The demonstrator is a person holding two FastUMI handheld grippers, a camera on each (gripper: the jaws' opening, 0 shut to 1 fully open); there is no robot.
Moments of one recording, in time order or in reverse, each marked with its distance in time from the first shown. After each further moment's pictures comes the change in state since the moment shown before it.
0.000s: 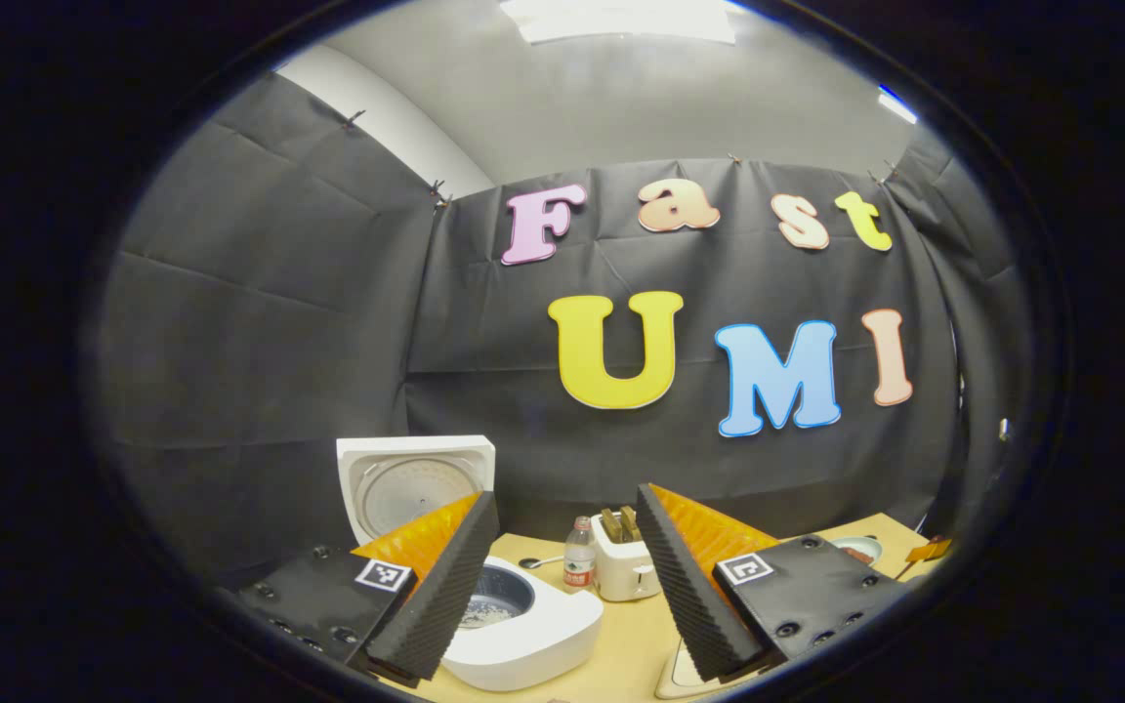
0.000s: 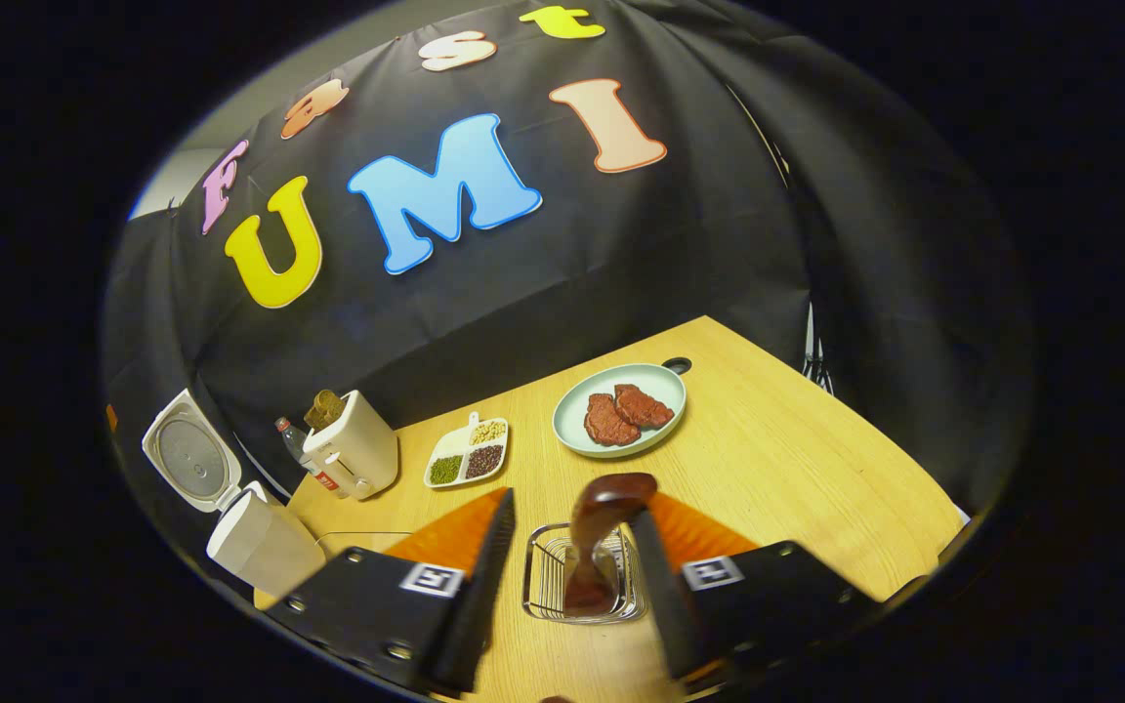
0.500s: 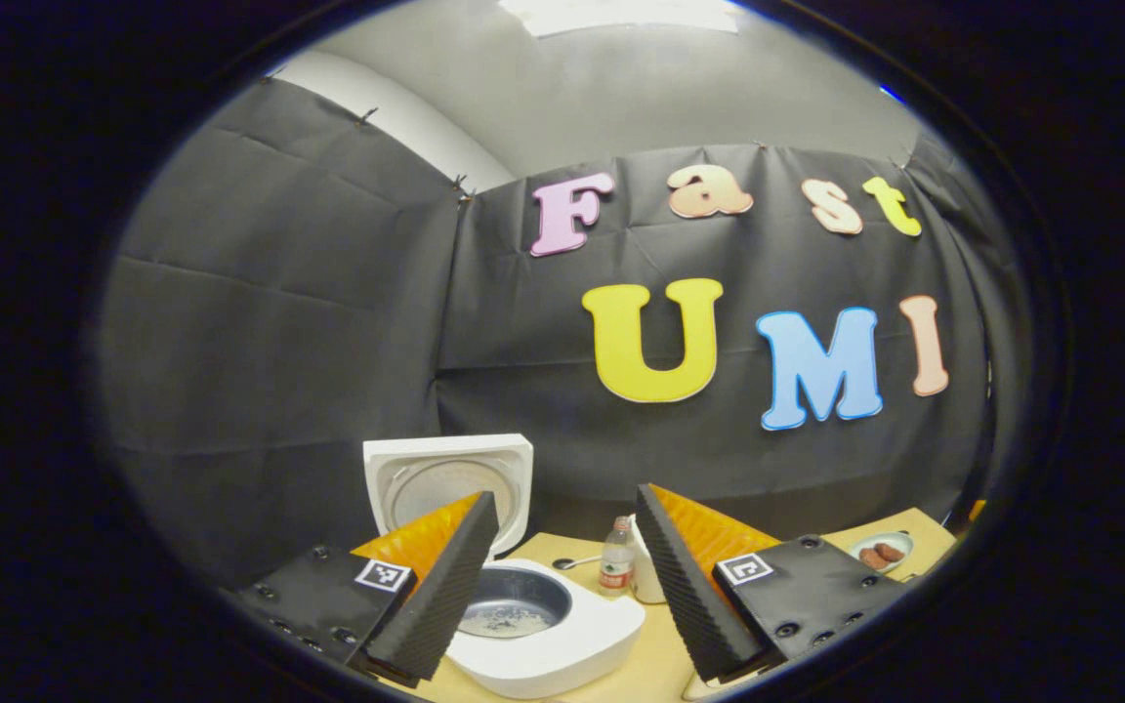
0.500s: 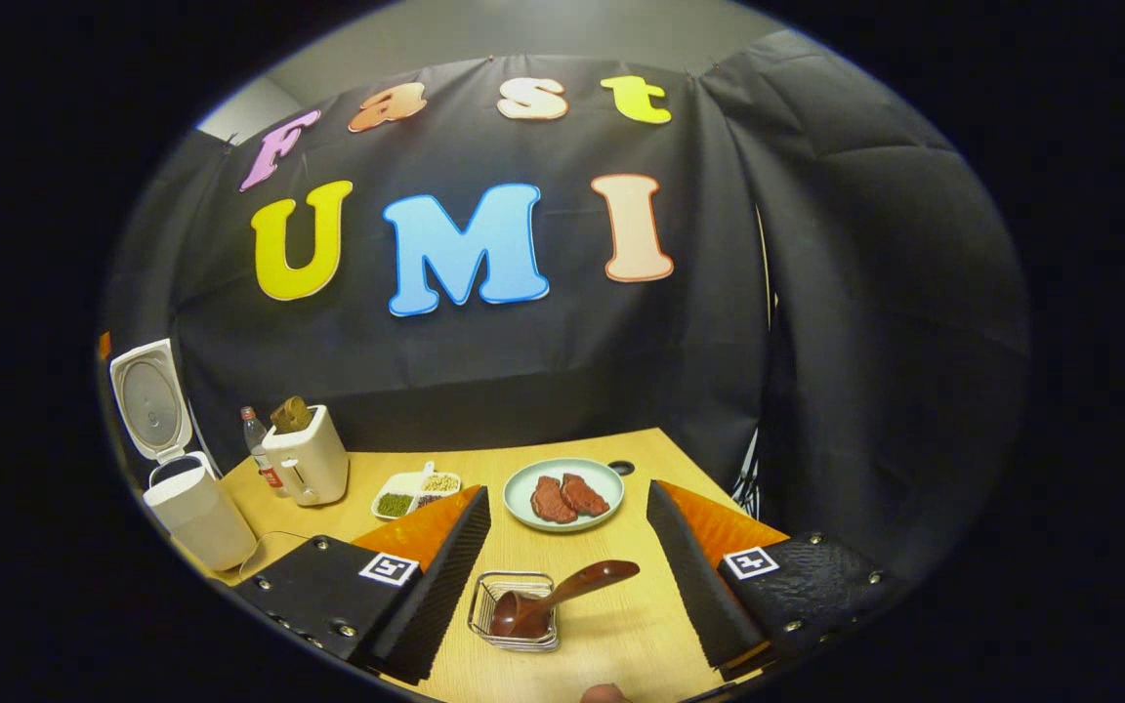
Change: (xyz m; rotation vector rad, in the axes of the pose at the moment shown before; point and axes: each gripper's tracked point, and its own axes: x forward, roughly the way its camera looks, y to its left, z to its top) left arm 0.042 0.042 -0.010 0.029 0.037 0.119; right arm -0.056 0.004 0.078 -0.267 -0.259 -0.126
